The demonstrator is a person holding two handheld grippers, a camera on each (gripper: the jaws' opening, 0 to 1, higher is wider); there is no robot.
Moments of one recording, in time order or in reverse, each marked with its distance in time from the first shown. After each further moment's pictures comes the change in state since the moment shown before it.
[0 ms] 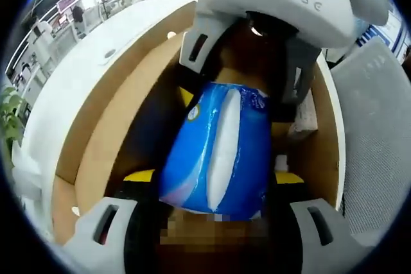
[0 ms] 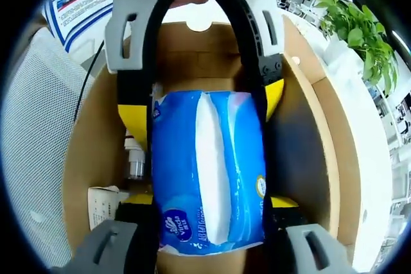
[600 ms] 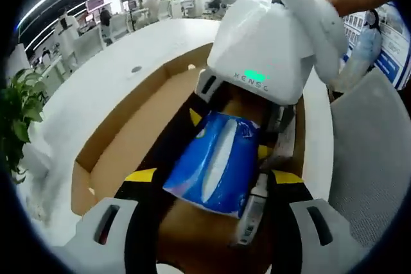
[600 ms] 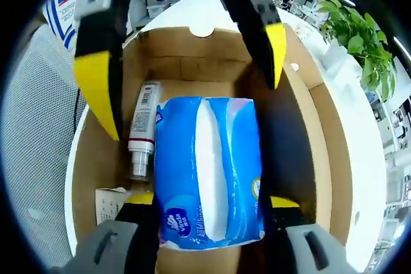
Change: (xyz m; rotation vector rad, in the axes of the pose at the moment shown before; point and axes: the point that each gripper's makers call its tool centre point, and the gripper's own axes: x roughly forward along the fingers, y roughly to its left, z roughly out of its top) left arm -0.037 -0.005 0.023 -0.103 -0.117 0.071; right arm -0.008 -0.001 0.004 -0.023 0.023 -0.024
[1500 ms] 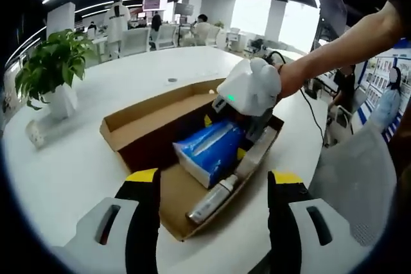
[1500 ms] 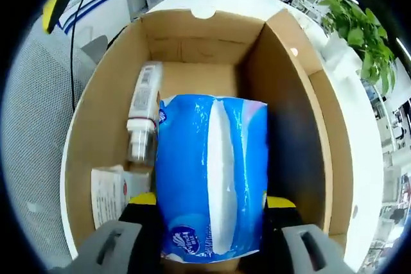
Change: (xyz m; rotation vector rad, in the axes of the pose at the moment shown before) left arm -0.090 -0.030 -0.013 -0.346 -0.284 0.165; right arm 0.000 0.001 -0.009 -0.036 0.054 -0.021
